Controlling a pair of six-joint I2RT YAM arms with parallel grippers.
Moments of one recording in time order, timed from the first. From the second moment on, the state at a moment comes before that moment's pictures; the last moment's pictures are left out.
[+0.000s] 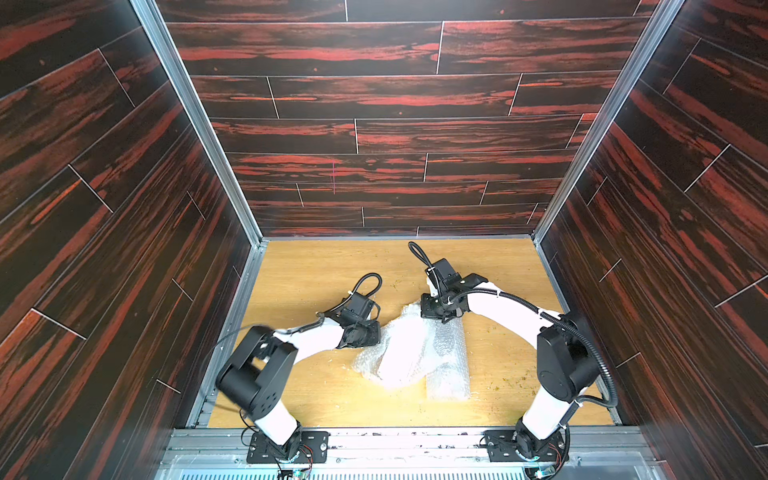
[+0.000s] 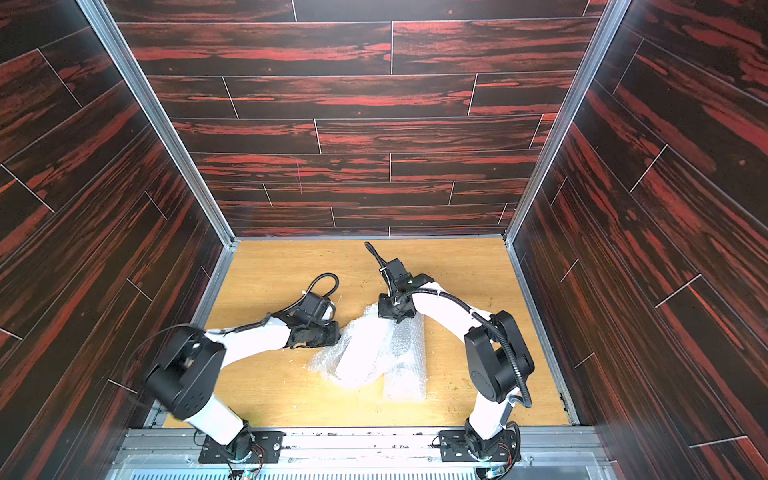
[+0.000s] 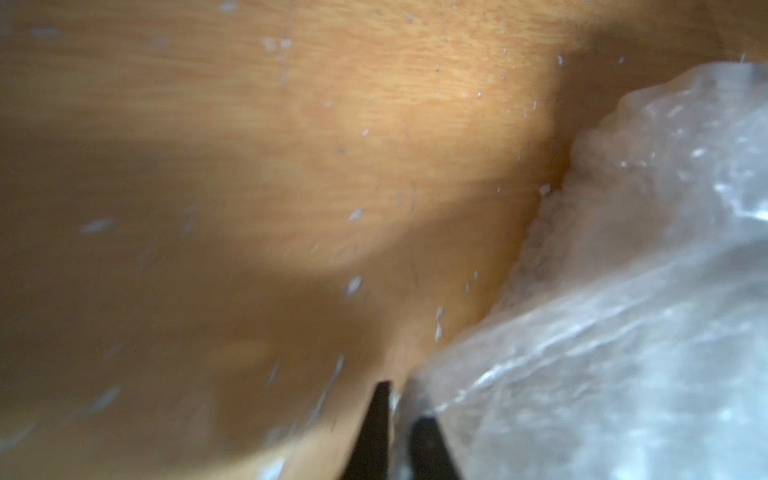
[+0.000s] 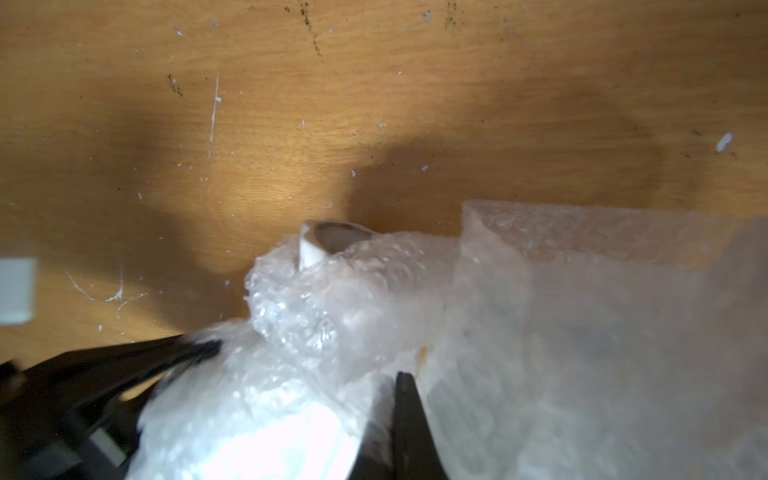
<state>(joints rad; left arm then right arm) -0.54 1.58 0.84 -0.34 0.18 -0.57 0.60 1.75 1.30 -0.70 -0.09 0.56</state>
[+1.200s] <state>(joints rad) -0.63 1.82 1.30 -0.59 0.15 -0.44 0.61 1.74 1.31 -0.62 -0.13 0.59</state>
